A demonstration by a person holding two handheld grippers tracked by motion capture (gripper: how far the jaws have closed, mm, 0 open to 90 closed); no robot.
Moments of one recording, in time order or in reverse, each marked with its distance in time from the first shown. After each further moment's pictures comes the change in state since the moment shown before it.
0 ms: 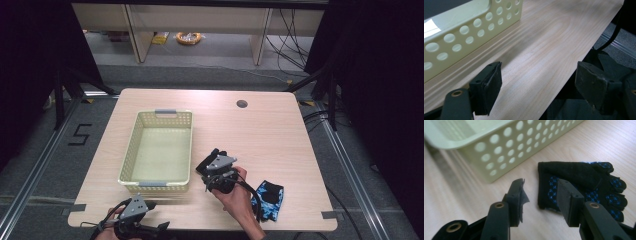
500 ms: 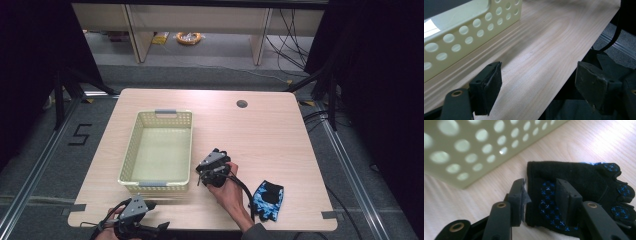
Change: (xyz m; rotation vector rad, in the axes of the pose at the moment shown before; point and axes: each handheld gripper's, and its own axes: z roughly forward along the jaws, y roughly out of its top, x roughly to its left) left arm 0.000 0.000 -0.001 0.006 -0.008 0.003; right arm -0.006 0.008 0.037 0.076 -0.060 -0.029
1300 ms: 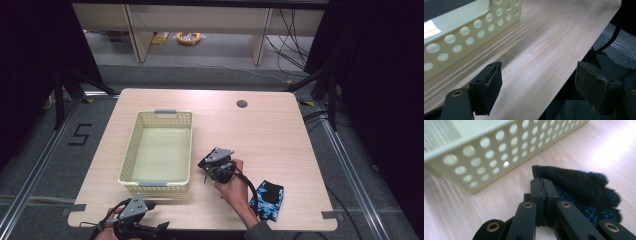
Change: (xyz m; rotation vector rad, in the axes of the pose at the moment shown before) left arm 0.001 0.000 -0.001 0.005 0.005 0.011; right arm -0.013 0.002 -0.021 -0.087 0.055 0.005
